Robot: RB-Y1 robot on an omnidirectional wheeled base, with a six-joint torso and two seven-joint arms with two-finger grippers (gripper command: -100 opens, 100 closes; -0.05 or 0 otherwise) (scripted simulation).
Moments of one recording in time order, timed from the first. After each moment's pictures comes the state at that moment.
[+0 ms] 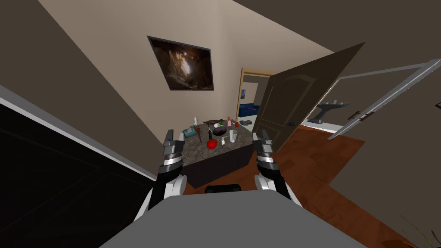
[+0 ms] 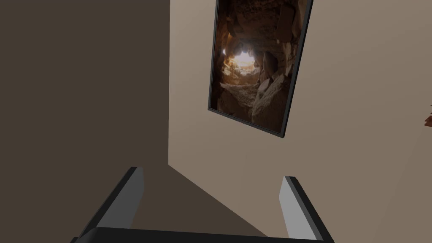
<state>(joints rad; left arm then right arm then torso) 0.49 -0.04 0.00 -2.28 -0.07 -0.50 0.03 0.54 0.02 0.05 -2.21 0.02 -0.57 -0.04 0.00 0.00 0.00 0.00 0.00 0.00</state>
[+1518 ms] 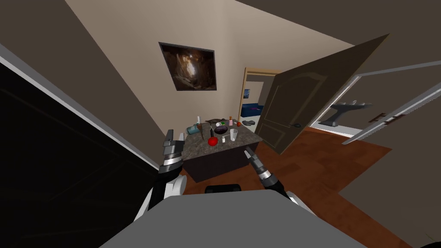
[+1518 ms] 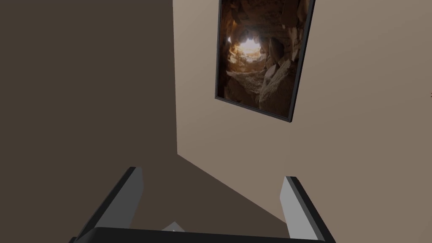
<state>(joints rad) 0.49 -0.04 0.00 -2.28 -0.07 -0.50 0.03 0.64 -0.42 0.18 -1.99 0.10 -0.55 -0.11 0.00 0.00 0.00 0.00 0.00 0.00</state>
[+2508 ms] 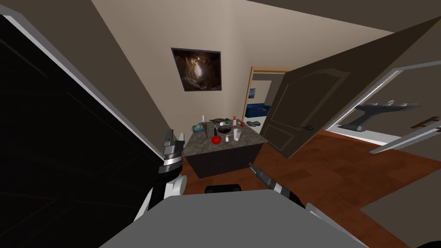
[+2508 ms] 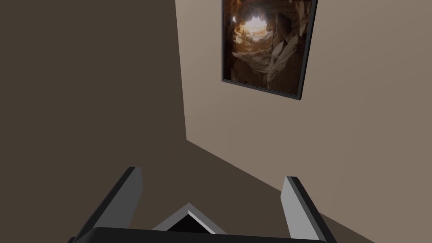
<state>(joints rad) 0.49 -0.04 0.00 -2.28 -0.07 -0.50 0.03 0.68 -0.74 0.24 -1.80 0.18 -0.56 -0.15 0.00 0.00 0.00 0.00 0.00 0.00</state>
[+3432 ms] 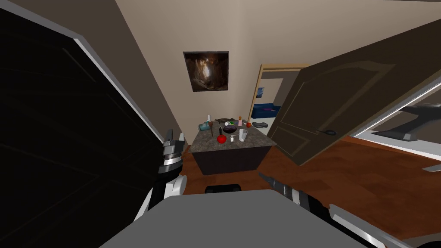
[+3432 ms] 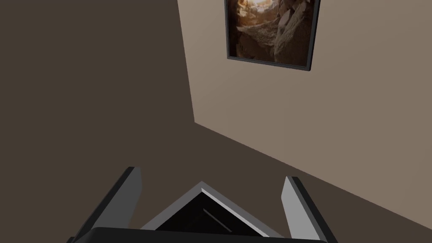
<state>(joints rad) 0.49 -0.04 0.00 -2.28 -0.07 -0.50 0.03 0.69 -1.03 0.26 -1.64 0.25 -0.58 -0.18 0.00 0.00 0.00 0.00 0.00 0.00</state>
